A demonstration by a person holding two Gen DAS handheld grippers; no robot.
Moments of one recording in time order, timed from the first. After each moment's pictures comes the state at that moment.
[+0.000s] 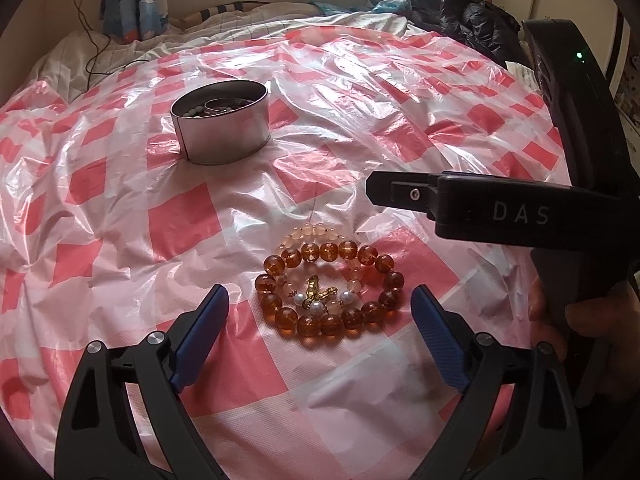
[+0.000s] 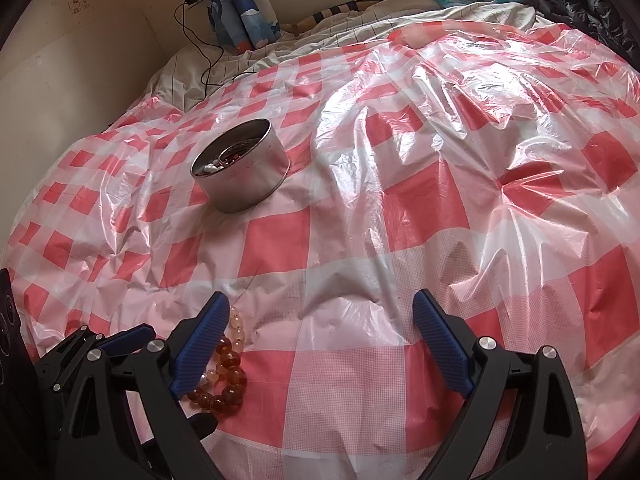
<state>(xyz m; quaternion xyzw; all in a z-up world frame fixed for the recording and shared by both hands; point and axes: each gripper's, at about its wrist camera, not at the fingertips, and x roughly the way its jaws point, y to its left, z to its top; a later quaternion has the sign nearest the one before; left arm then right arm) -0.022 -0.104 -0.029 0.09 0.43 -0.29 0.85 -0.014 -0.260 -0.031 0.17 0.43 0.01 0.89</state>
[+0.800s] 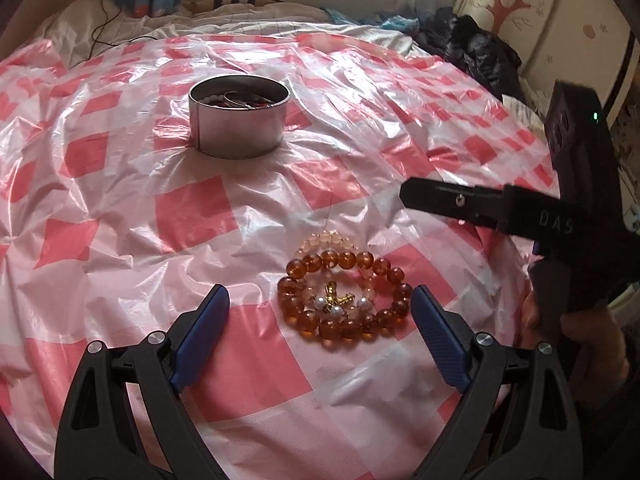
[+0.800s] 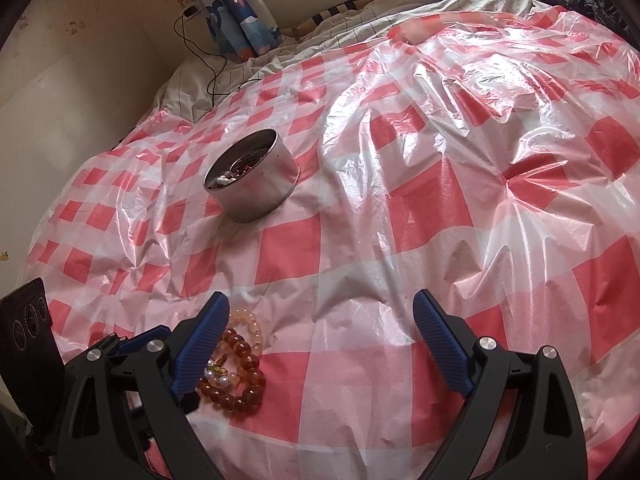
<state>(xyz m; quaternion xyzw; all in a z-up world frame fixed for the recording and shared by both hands) -0.007 -0.078 -0.031 0.02 0.44 -0.32 0.84 -0.019 -0.267 -0.026 0.21 0.42 0.03 0.88</state>
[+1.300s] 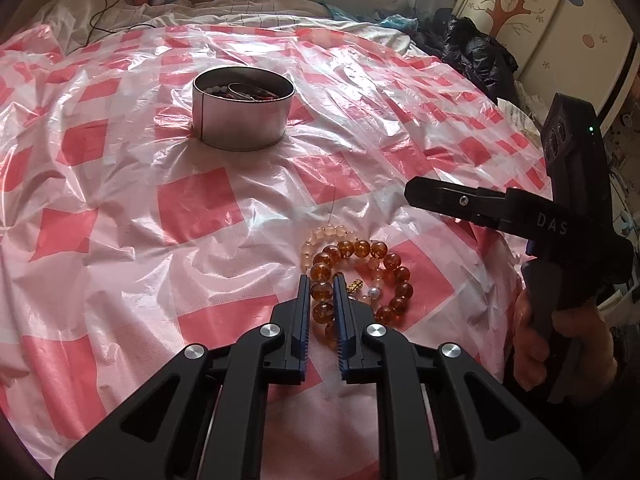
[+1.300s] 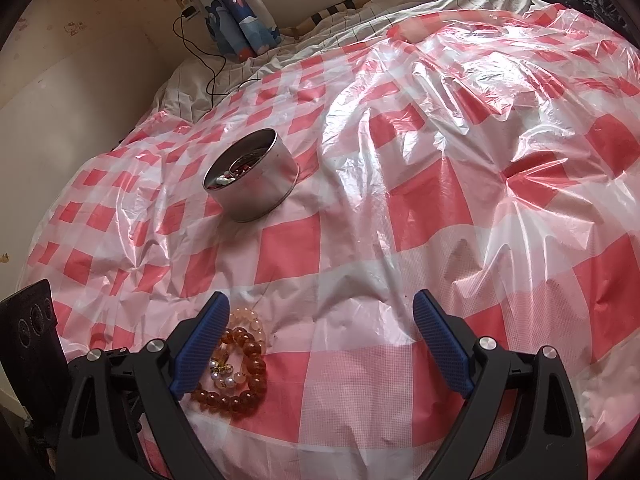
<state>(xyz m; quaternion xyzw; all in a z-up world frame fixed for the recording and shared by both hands) 0.000 -0.062 -0.030 -0.01 0.45 -0.33 0.83 -0.018 -0.267 -0.026 0.21 0.43 0.03 0.88</state>
